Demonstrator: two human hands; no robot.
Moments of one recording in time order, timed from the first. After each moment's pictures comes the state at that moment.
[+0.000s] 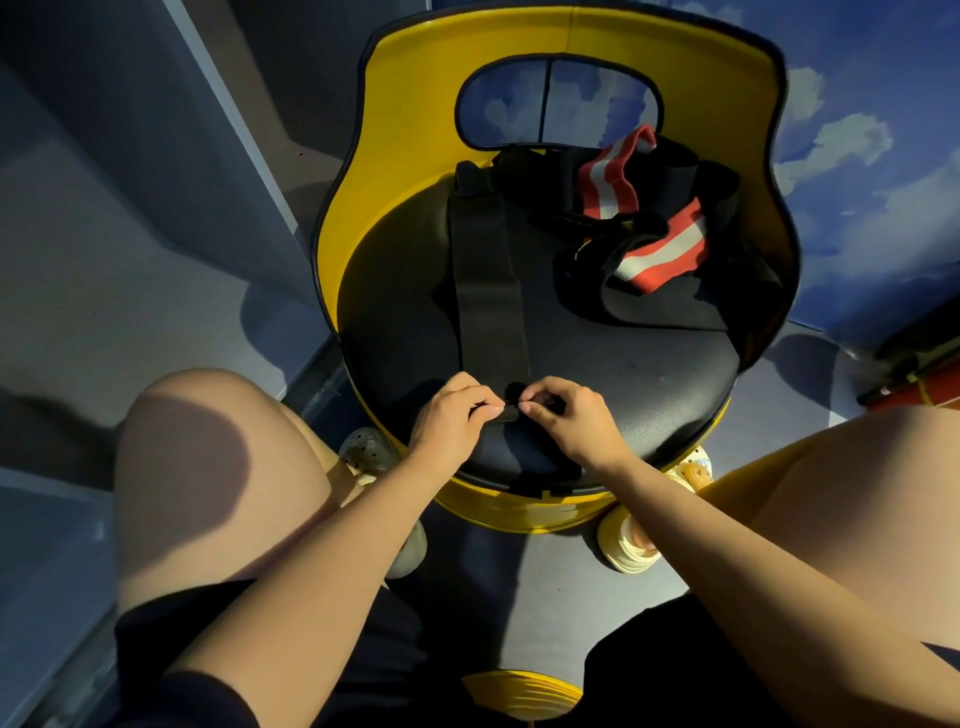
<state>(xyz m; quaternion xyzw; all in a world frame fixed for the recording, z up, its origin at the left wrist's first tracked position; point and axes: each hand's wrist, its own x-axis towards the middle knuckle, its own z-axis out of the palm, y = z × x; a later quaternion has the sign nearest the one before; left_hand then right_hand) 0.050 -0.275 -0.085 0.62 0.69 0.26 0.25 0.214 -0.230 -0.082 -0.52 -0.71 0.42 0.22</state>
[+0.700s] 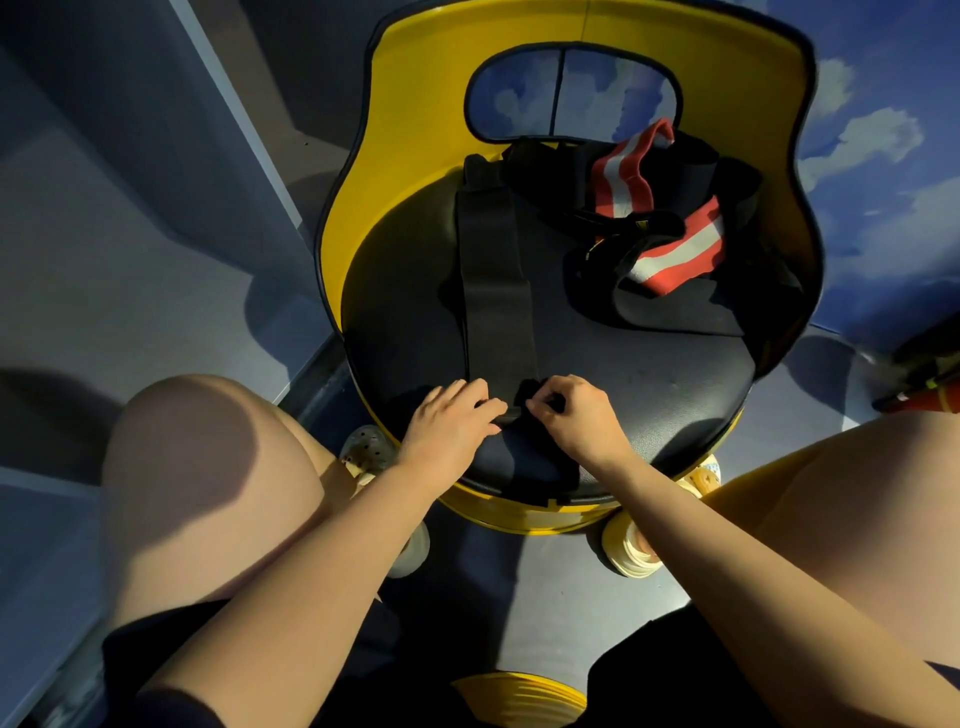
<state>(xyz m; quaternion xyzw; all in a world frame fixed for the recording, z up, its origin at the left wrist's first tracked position) 0.039 -0.278 -0.081 0.78 0.62 0.08 0.03 0.204 -0.216 -0.086 -0.56 -0.74 0.35 0.16</state>
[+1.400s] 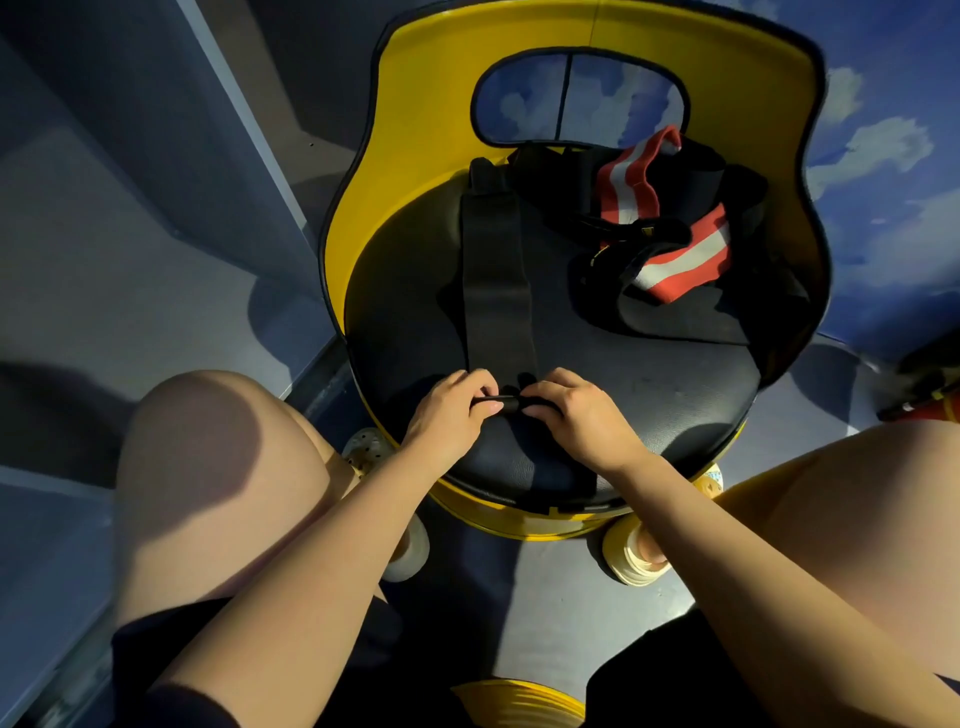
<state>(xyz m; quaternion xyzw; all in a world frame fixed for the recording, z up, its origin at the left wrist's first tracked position) 0.037 -0.256 -0.075 0.60 0.73 0.19 0.28 0.210 -0.205 -0.079 -0.42 -0.87 0.23 0.13</state>
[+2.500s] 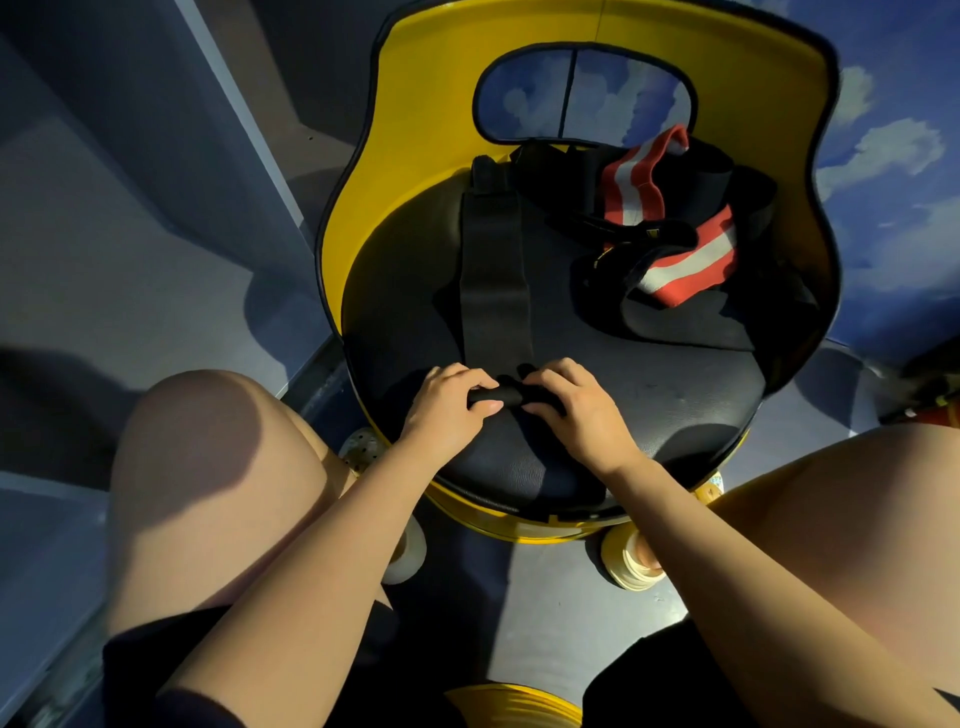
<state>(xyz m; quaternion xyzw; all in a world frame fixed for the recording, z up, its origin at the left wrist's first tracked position) 0.031 -0.244 -0.076 0.59 0.74 0.18 0.28 0.208 -0.198 -0.091 -0.43 -0.85 0.23 0.19</state>
